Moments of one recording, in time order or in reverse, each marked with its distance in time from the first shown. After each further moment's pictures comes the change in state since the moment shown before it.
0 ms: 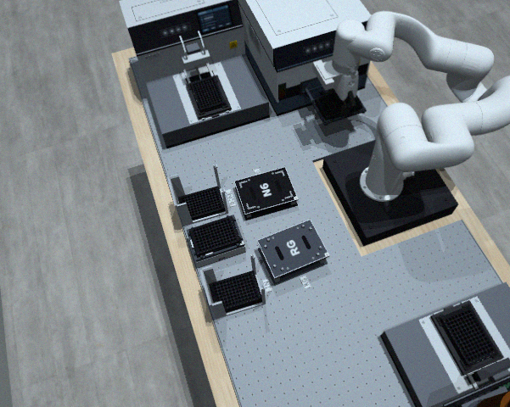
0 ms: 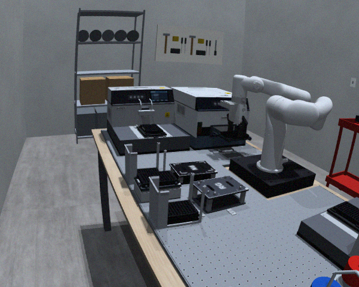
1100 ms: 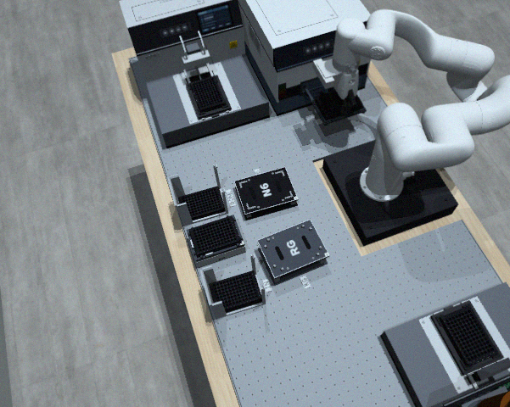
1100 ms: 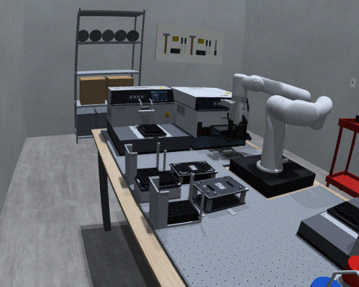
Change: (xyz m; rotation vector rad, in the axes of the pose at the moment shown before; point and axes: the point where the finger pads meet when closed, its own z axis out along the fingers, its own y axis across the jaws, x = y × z) arm 0.000 0.000 -0.005 0.001 0.000 0.000
